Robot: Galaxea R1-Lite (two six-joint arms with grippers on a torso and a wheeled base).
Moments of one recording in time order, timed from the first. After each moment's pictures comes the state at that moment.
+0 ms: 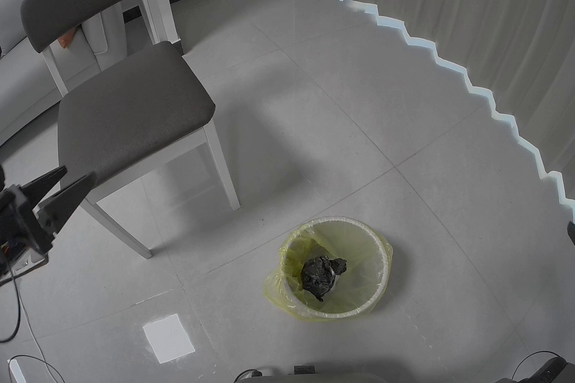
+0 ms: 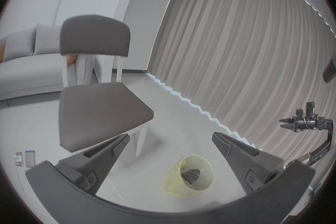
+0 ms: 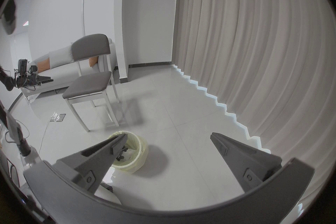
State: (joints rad) left arm 0.00 0.97 -0.42 -0.55 -0.44 -0.17; right arm 0.11 0.60 -0.60 0.14 -0.01 -0.12
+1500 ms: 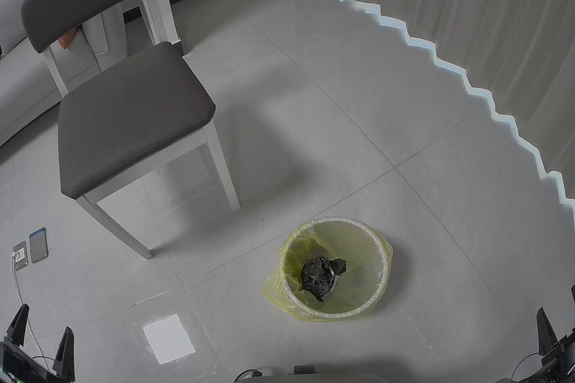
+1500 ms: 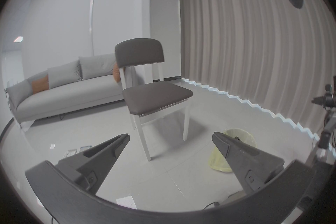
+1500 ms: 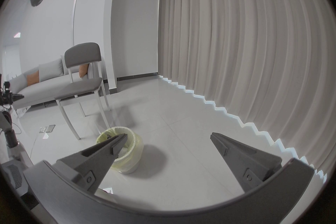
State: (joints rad) left arm 0.00 0.01 -0.02 -0.01 -0.03 0.02; right arm 0.00 0.01 -0.02 0.00 -0.02 -0.01
